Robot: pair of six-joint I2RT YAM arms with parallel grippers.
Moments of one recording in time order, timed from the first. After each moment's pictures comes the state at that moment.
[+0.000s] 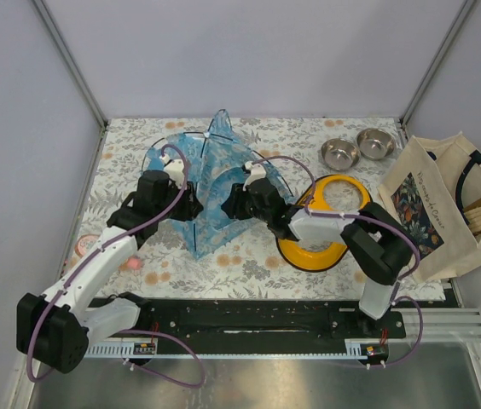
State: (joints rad) left arm -0.38 1.06 0.81 -0.37 0.17 -0.24; right arm 0.82 1.74 0.93 0.40 0.05 0.59
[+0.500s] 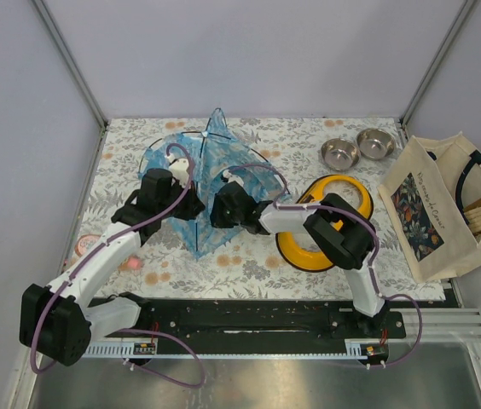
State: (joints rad) left arm -0.38 1.12 0.81 -0.32 0.22 -0.24; right arm 0.89 2.06 1.22 0.21 -0.01 0.79
